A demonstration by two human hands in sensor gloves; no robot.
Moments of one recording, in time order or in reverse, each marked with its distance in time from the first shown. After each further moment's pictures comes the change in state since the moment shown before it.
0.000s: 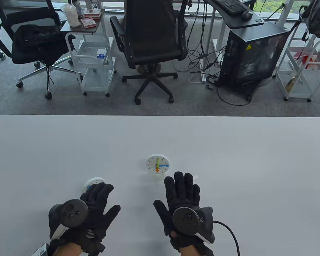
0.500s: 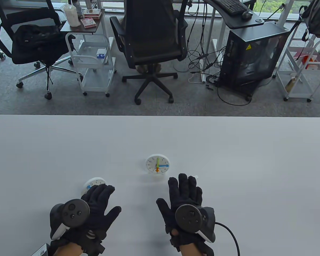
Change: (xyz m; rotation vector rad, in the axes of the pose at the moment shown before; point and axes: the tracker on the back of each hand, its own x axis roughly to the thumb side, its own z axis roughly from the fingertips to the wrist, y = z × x) left_hand 0.001 0.000 0.000 -0.022 0.010 0.001; right_hand -0.011 0.001 0.000 -0.002 0.075 -0.033
